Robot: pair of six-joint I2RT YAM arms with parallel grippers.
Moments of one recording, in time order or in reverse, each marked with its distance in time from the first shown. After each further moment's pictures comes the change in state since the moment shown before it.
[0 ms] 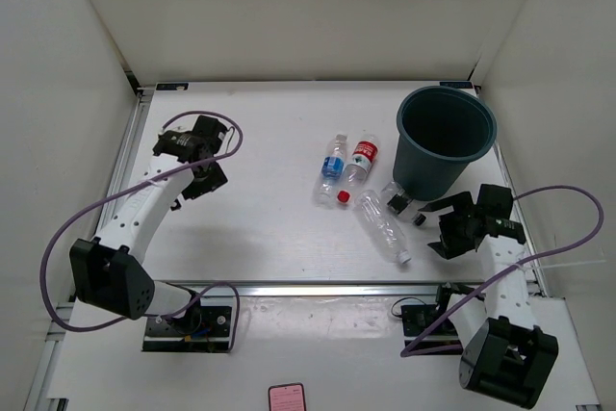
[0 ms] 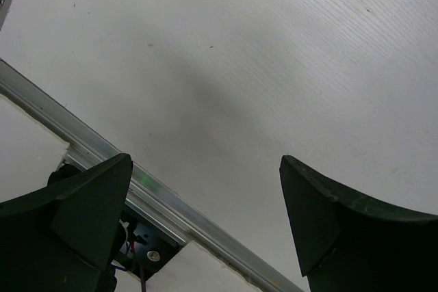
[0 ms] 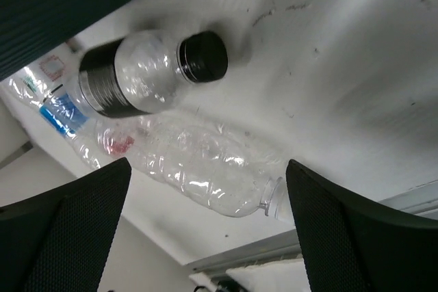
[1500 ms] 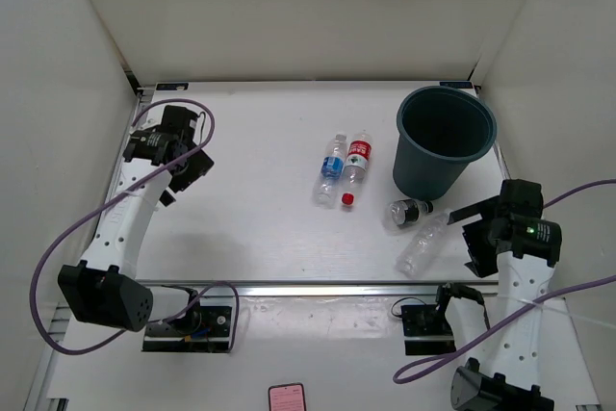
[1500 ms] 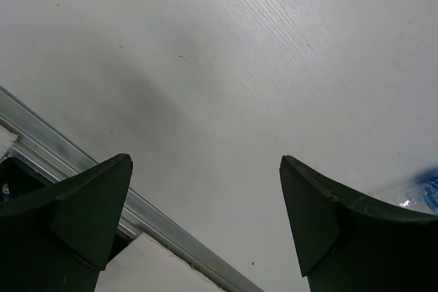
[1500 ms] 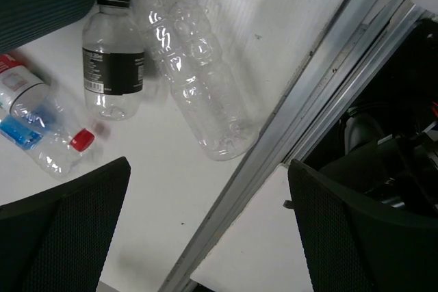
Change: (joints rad) left arm 0.139 -0.079 0.066 0.023 0.130 -0.059; right arm -0.004 -0.122 0.433 -0.647 0.303 -0.057
